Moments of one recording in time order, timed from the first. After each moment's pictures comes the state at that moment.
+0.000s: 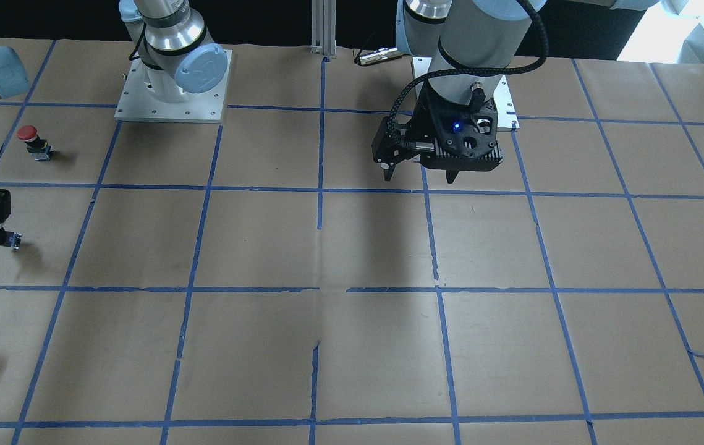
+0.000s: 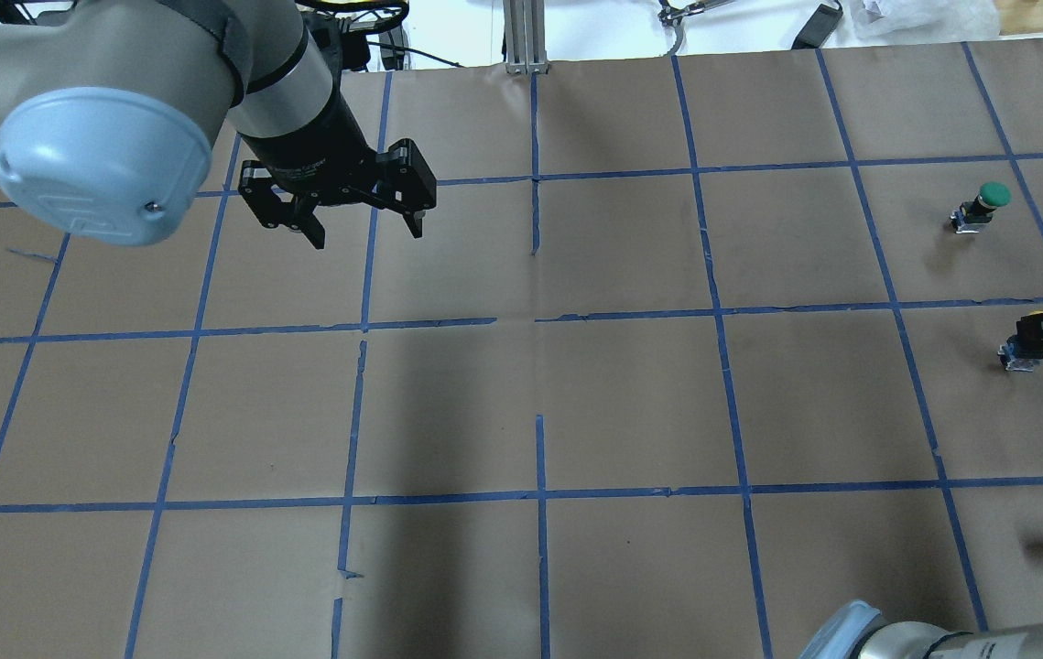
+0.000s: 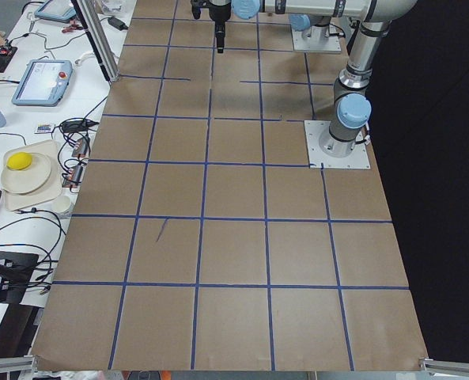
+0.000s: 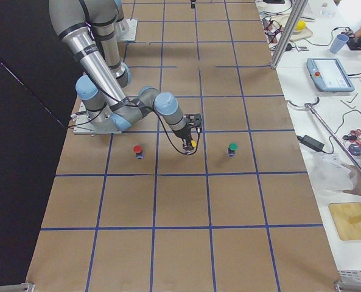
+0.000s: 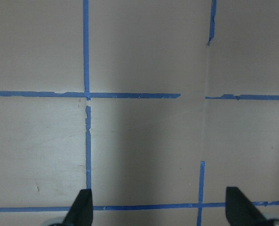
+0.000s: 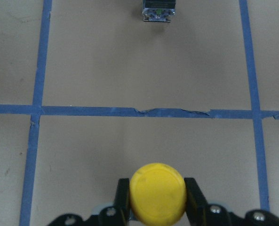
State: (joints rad) left arm -1.72 -1.65 -1.57 -1.48 1.50 -0.19; right arm 0.74 -1.42 2.23 -2.65 -1.33 -0.83
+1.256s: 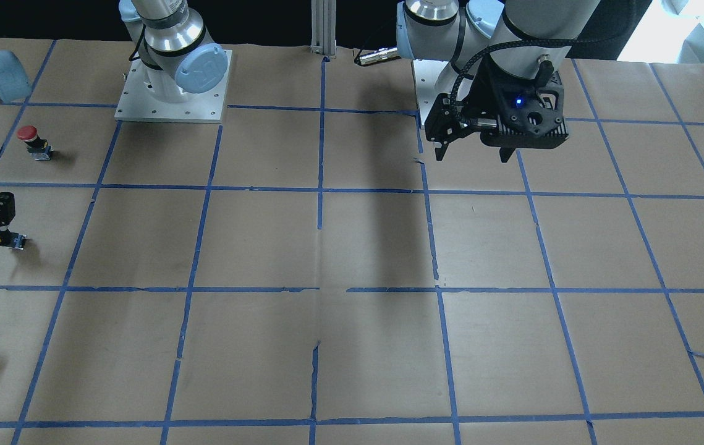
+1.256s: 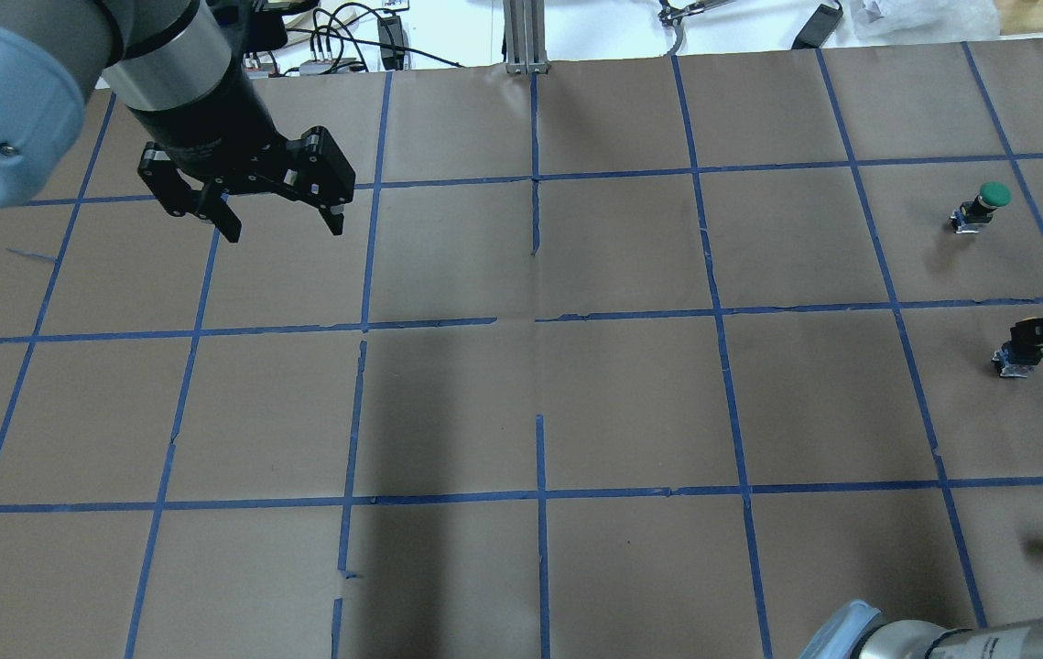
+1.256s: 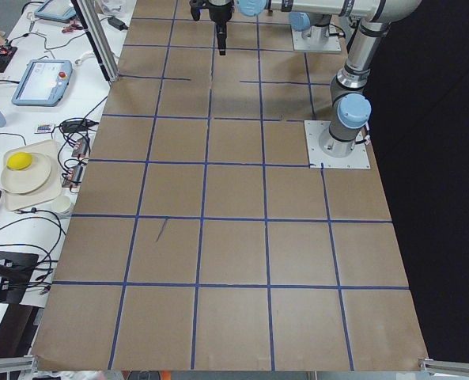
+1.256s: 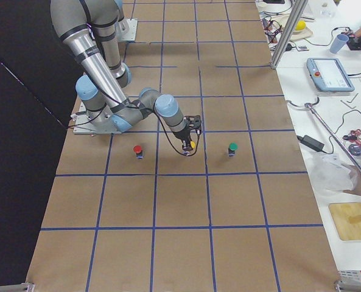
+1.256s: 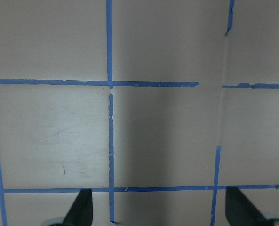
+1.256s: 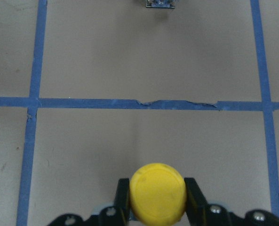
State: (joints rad) left arm -1.62 -1.59 -1.52 -1.63 1.57 -0.04; right arm 0.74 -1.40 2.23 -2.65 -1.33 -0.83
